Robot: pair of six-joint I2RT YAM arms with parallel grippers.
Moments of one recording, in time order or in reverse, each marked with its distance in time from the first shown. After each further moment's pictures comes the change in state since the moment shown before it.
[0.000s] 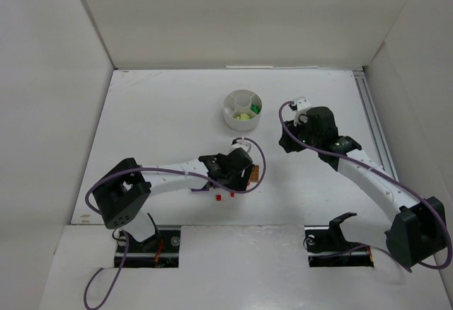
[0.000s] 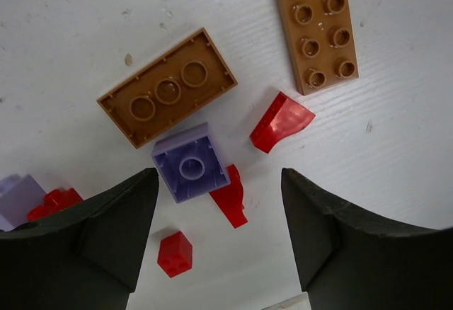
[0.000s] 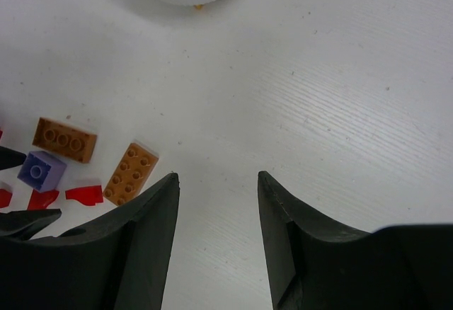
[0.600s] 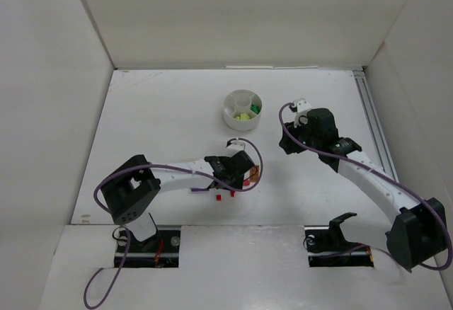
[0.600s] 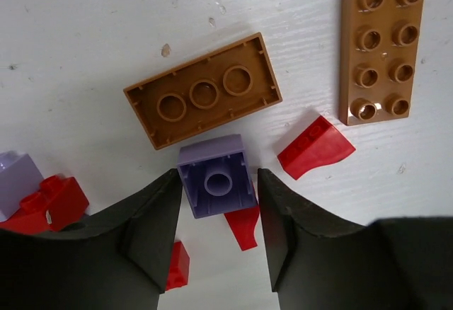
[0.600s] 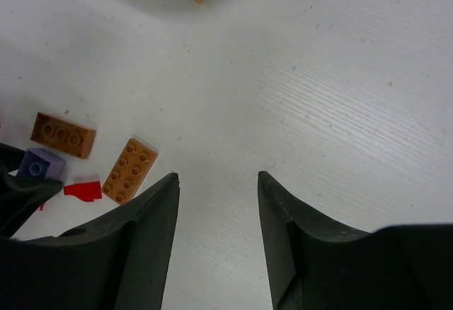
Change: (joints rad) left arm -0.014 0.064 0.011 -0.037 -0.081 -0.176; right arm 0.000 -0.010 -0.018 0.003 -0.003 -0.003
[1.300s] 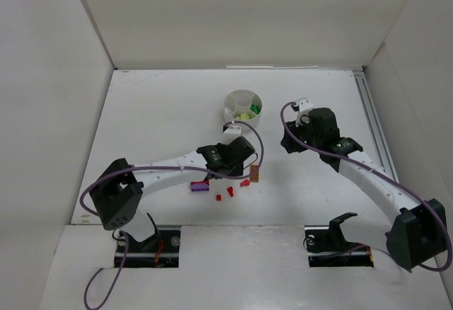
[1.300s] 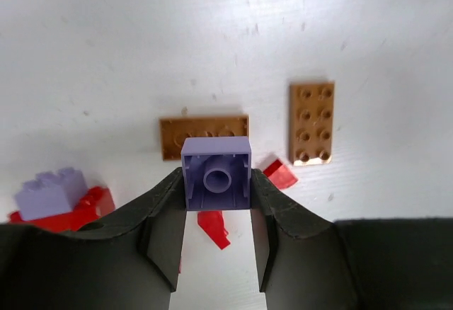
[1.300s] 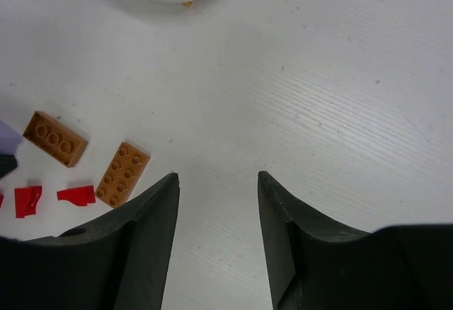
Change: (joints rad) left arm 0.019 -0.062 0.122 -0.089 -0.102 -0.044; right arm -0.014 -0.003 0.000 -0.001 0.011 0.000
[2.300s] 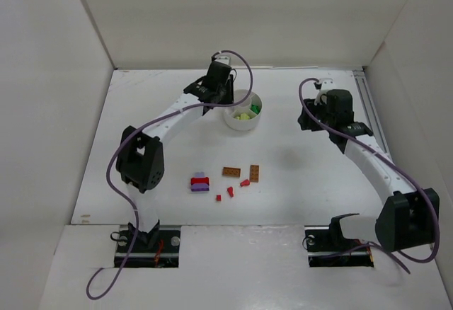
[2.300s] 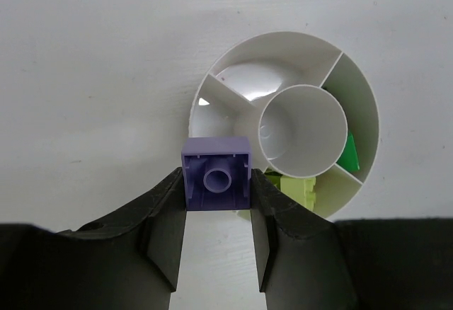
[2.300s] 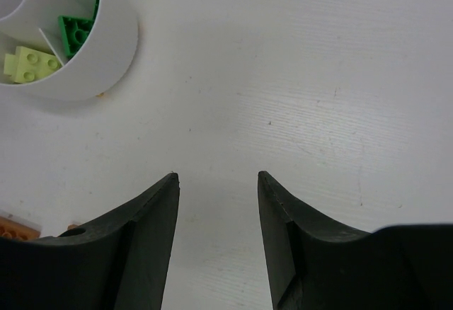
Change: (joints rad) left arm 0.476 0.334 0.623 0.072 0.219 0.423; right arm -0.203 0.108 0.145 0.035 0.047 0.023
